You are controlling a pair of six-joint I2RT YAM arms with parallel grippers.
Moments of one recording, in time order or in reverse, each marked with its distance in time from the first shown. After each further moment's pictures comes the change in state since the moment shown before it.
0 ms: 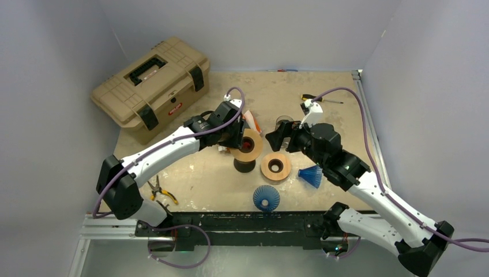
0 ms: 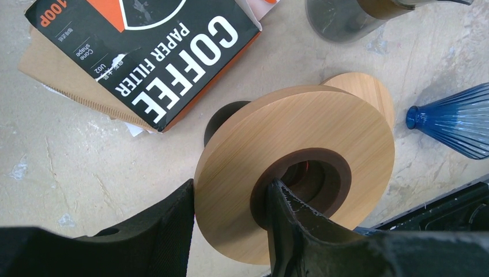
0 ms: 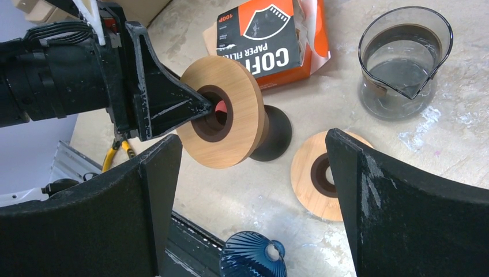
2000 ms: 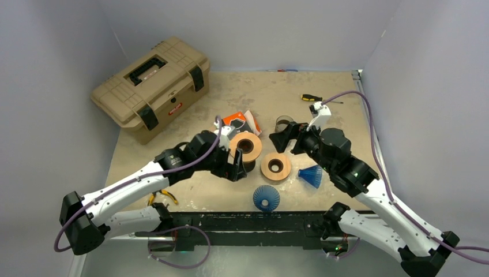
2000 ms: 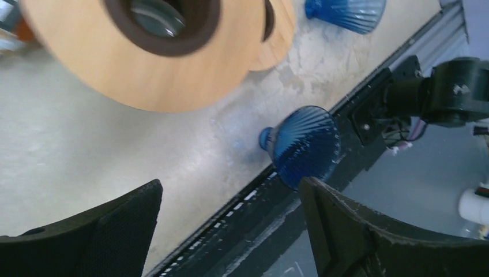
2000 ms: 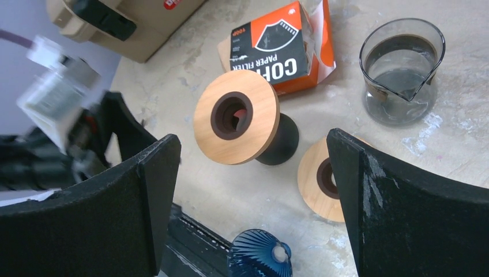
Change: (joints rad) left arm -0.074 -0.433 -0.385 0.144 0.250 -0.047; right arm 0.000 -0.074 -0.017 0.000 0.002 0.012
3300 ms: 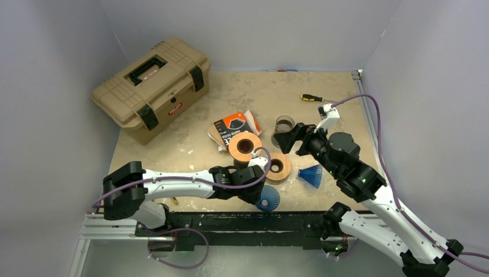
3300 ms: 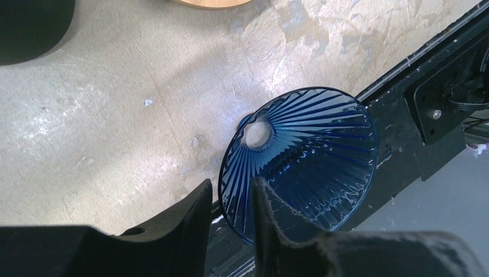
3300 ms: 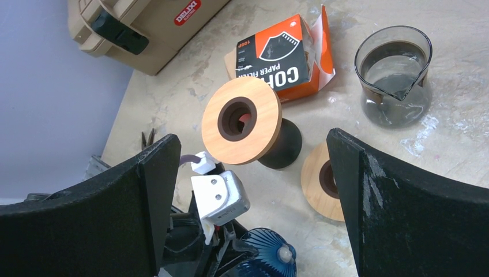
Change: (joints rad) left arm -0.432 0.421 0.009 0.158 -0.275 -0.227; right arm 0.000 -0.089 0.000 -0.023 0.025 0.019
